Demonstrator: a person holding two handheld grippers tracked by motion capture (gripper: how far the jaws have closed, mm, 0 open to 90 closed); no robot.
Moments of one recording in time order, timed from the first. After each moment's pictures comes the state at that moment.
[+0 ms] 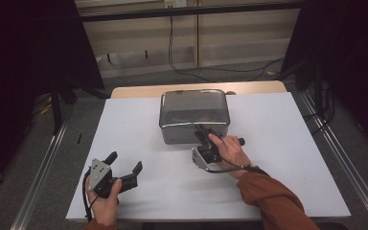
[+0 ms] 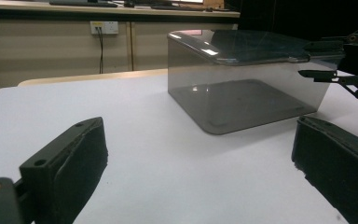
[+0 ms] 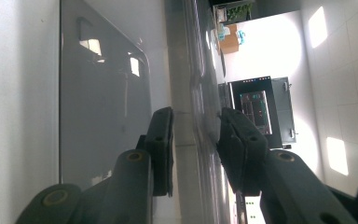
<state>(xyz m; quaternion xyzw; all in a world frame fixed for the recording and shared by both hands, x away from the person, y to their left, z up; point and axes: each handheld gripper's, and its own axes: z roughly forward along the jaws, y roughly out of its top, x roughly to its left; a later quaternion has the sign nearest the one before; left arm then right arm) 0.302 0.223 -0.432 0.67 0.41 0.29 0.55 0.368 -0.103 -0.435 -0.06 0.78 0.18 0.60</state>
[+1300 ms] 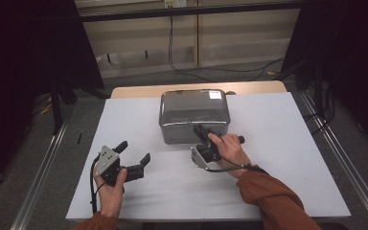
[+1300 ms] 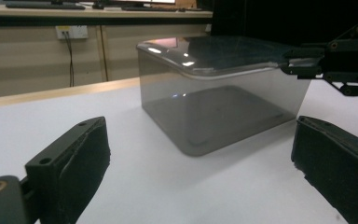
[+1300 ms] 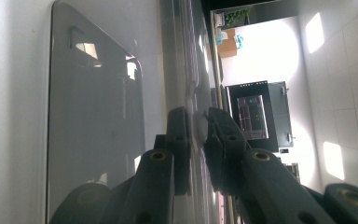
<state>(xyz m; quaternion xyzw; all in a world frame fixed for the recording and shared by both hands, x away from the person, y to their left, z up) 0.335 0.206 -0.421 0.69 0.36 0.26 0.57 0.367 -0.101 -0.424 -0.07 0.77 0.19 0.60</state>
